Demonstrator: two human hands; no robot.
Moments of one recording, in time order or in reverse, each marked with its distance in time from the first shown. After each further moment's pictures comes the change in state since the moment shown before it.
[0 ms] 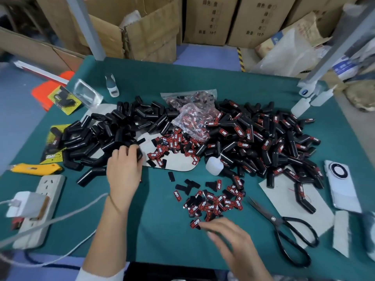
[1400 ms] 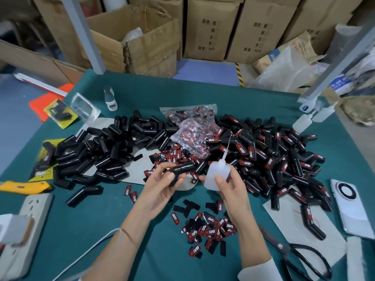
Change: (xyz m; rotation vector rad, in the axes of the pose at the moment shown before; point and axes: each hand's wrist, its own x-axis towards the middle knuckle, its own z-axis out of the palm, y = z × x) left_hand -0.004 0.074 0.016 -2.204 -0.620 -0.508; right_hand 0.161 0.026 -0.008 0.709 0.178 0.174
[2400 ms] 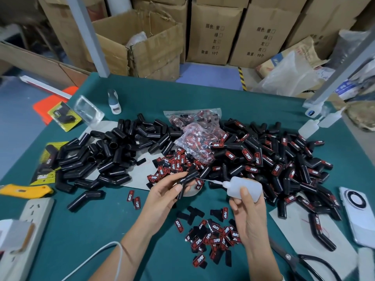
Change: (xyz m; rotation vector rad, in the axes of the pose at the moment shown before) left_hand -0.014 -0.008 -0.001 0.331 -0.003 0.127; right_hand -0.019 0.003 -0.006 0.485 0.297 0.037
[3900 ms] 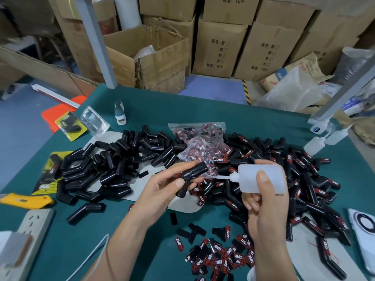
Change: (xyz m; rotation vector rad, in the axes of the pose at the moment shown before) left_hand 0.027 0.070 0.024 0.078 -0.237 0.155; right_hand 0.010 -0.074 0.078 -0.212 -0.081 -0.299
